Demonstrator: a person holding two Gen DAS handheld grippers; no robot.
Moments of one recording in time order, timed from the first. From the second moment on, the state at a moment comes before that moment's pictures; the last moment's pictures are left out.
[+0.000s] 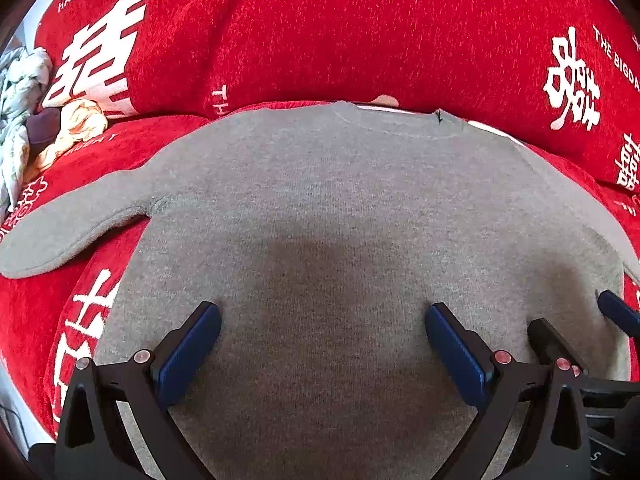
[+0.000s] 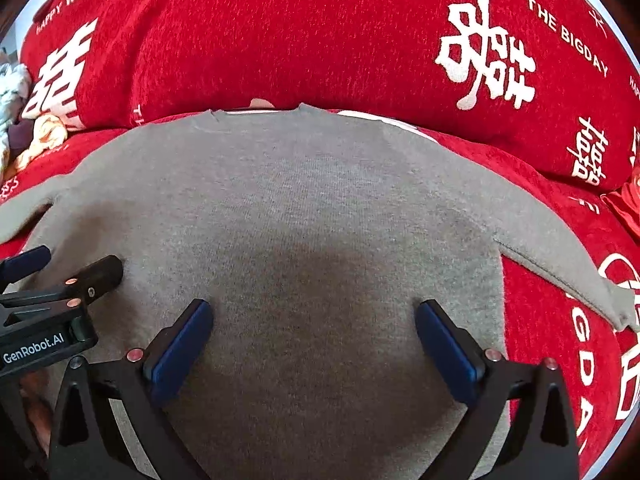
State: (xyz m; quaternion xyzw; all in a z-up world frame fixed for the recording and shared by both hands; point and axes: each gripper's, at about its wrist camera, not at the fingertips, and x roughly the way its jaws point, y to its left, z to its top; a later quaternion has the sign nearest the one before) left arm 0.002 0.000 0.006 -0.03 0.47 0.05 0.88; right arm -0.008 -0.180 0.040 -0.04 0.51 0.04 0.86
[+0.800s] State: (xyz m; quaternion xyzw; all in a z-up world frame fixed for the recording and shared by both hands) left arm 0.031 -0.051 0.034 0.02 0.50 0.06 0.86; right arm 0.006 -0.236 0.067 -0.04 0.50 -0.01 0.86
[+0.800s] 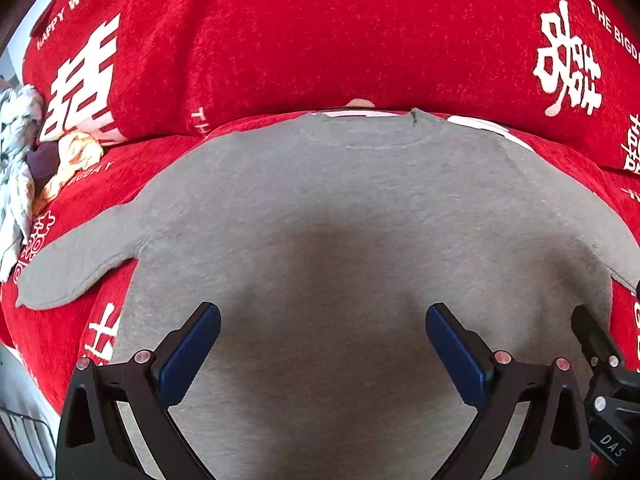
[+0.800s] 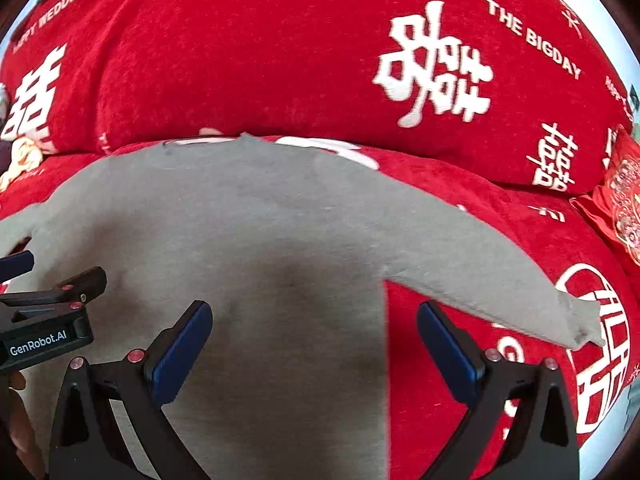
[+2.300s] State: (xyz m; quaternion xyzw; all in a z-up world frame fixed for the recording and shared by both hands) left arm 0.060 -0.241 0.061 0.09 0.48 -0.01 0.87; right arm -0.021 -0.445 0.079 0.07 0.49 -0.18 0.85
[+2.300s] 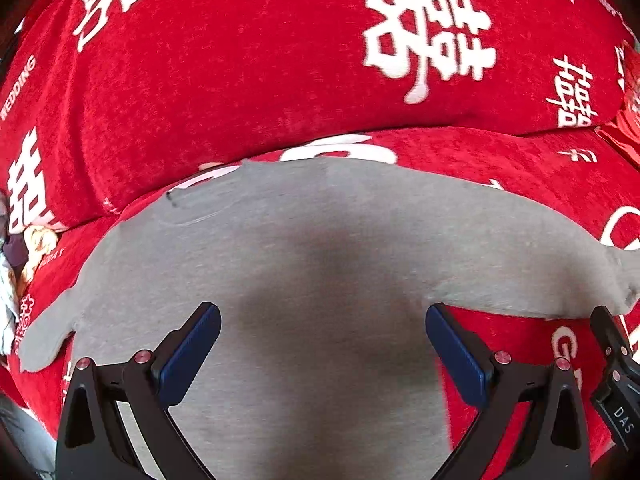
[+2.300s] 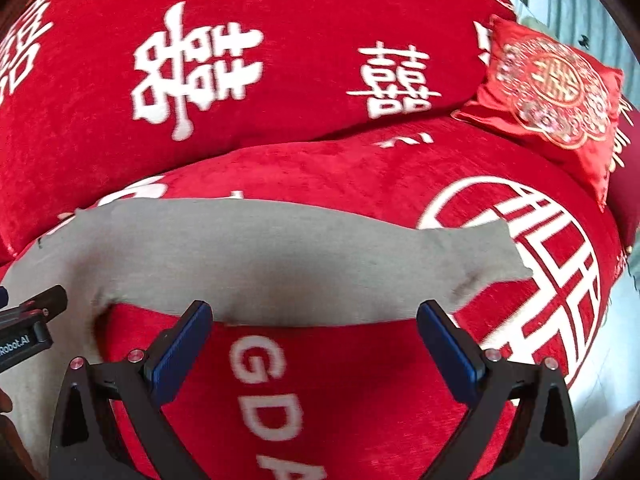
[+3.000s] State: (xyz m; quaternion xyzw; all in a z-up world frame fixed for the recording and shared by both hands) left arm 0.056 -0.334 0.051 0.14 0.48 -0.05 0.87; right arm -0.052 -0.539 0.060 0.12 0.49 -0.25 0.82
